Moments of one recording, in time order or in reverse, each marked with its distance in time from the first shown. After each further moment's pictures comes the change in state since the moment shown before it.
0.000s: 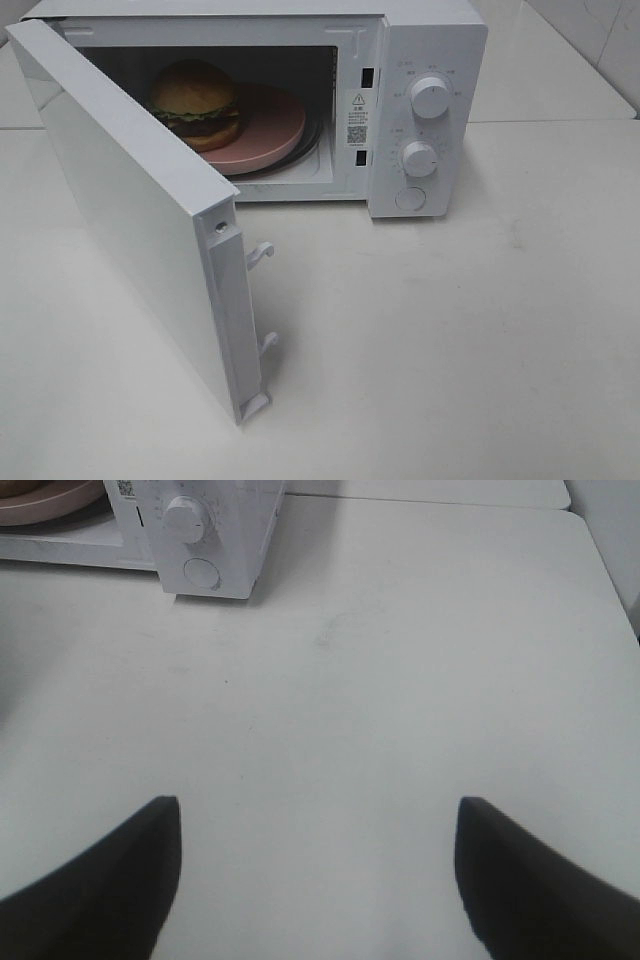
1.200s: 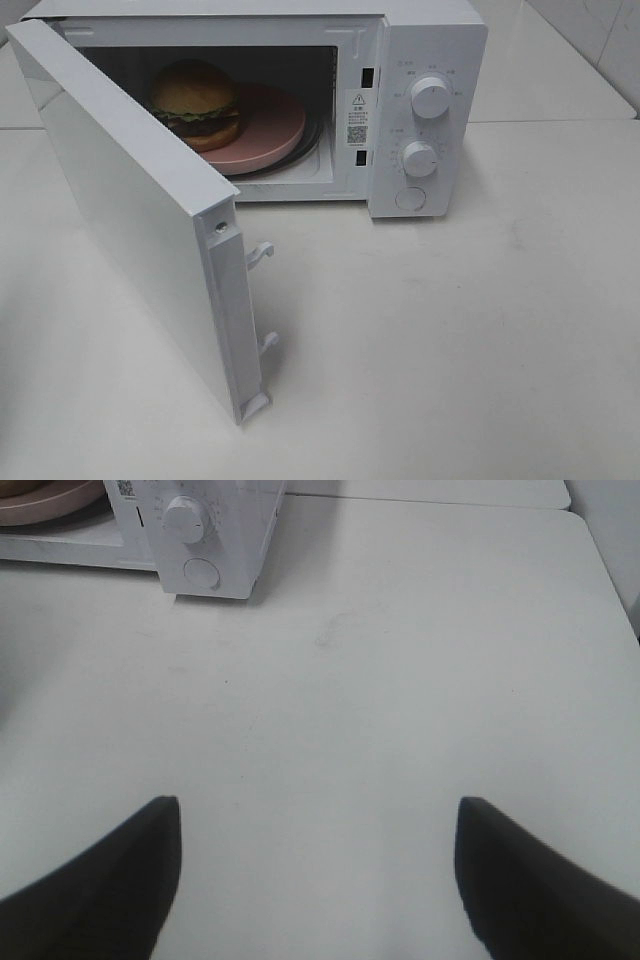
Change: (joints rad) left arm 0.000 0.644 0.203 -0.039 -1.136 0.066; right arm 0.000 0.000 0.000 0.000 0.000 0.000
